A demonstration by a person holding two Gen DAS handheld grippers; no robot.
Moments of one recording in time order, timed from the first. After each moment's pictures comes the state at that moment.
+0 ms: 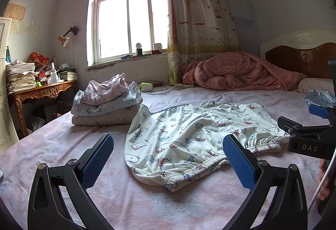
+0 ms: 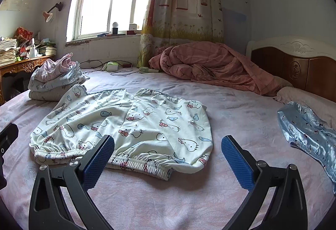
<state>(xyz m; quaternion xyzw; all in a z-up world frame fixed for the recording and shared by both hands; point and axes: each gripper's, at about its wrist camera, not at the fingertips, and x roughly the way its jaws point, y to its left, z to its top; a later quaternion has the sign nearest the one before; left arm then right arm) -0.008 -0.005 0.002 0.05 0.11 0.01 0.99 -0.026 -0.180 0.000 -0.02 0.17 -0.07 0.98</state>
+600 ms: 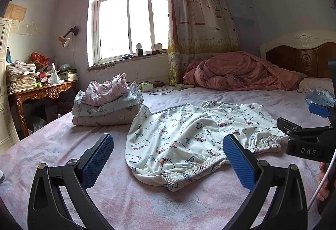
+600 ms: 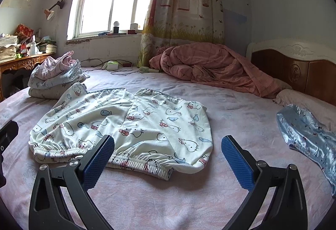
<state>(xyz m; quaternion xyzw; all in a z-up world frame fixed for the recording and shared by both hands) -0.009 -0.004 0.001 0.05 0.10 0.01 0.99 -0.026 -0.177 -0.002 -0.04 0.17 -0.07 0.98</state>
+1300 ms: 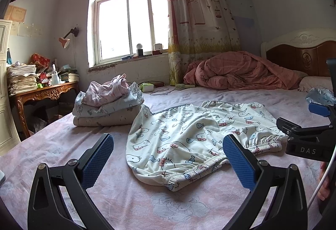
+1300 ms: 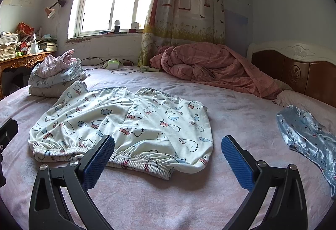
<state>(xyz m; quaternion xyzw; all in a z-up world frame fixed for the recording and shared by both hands) -0.009 -0.003 0.001 0.05 0.10 0.02 0.99 -0.024 -0.174 -0.003 -0.04 0.17 -0.07 0.98</state>
